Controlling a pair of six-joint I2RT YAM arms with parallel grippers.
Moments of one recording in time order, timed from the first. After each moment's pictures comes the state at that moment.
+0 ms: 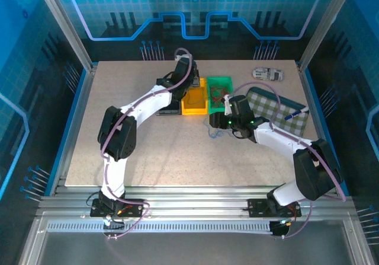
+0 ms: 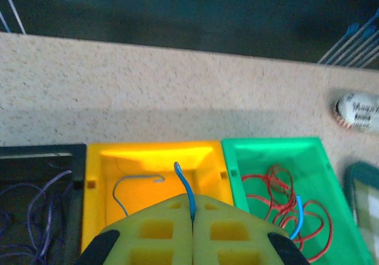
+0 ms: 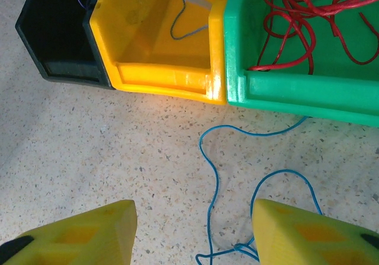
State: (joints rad) left arm -0.51 2.07 1.74 -0.27 -0.24 -0.47; right arm 0.46 1.47 0.85 -0.12 -0.15 0.39
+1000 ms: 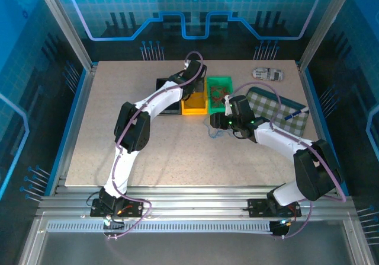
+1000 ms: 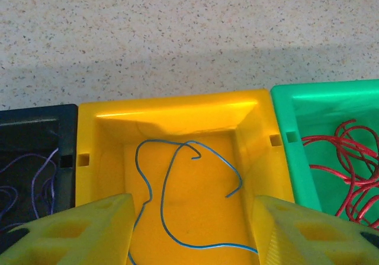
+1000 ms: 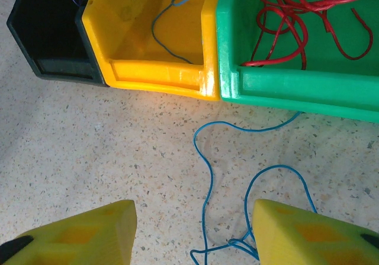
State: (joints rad) left arm -0.52 2.26 1.99 -0.53 -0.31 -0.43; right arm 0.46 1.46 0.85 -0.14 -0.14 0.39
